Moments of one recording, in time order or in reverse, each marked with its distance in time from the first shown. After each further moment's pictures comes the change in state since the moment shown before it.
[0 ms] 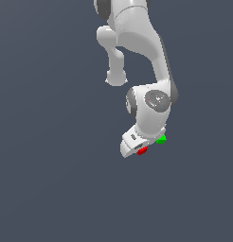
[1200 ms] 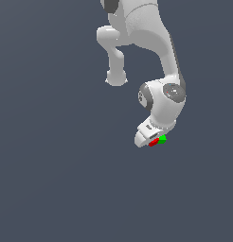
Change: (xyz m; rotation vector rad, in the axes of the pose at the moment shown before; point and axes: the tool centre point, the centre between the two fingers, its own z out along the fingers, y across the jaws) arm -0.010 -0.077 0.010 0.001 0.000 0.001
